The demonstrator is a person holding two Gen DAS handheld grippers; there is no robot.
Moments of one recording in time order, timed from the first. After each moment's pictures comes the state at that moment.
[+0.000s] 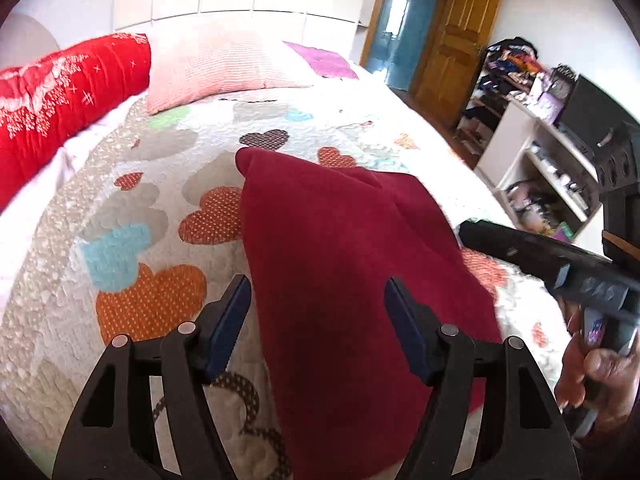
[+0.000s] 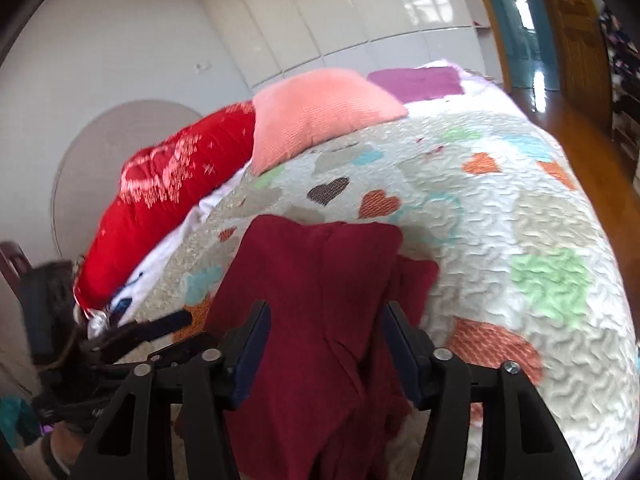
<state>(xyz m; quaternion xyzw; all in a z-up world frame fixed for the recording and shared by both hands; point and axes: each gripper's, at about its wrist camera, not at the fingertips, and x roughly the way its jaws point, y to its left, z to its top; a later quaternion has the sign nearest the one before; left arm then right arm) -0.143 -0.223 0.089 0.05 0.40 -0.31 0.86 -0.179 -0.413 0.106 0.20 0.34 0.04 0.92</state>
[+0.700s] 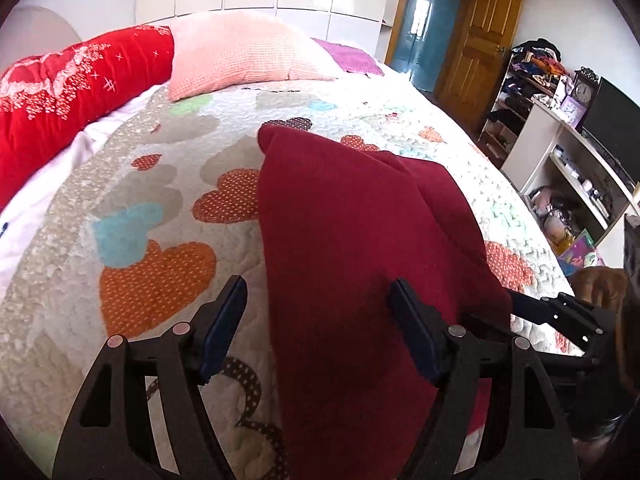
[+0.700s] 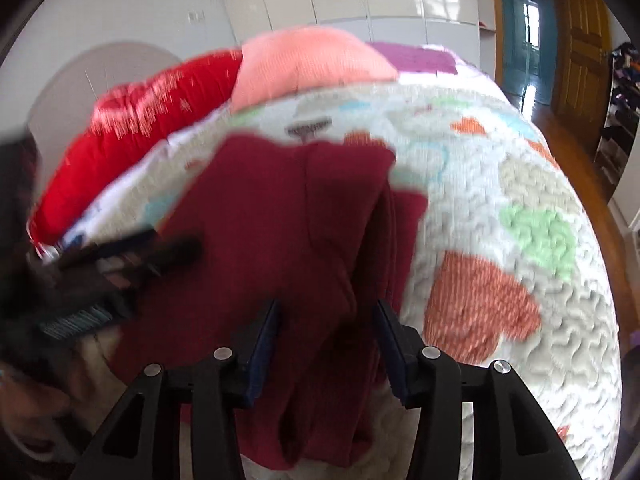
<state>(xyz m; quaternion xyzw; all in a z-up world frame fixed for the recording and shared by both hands) -0.151 -0.215 0.074 0.05 0.40 -0.27 0.88 -0.205 -0.380 0.058 0.11 0.40 -0.02 0.91</state>
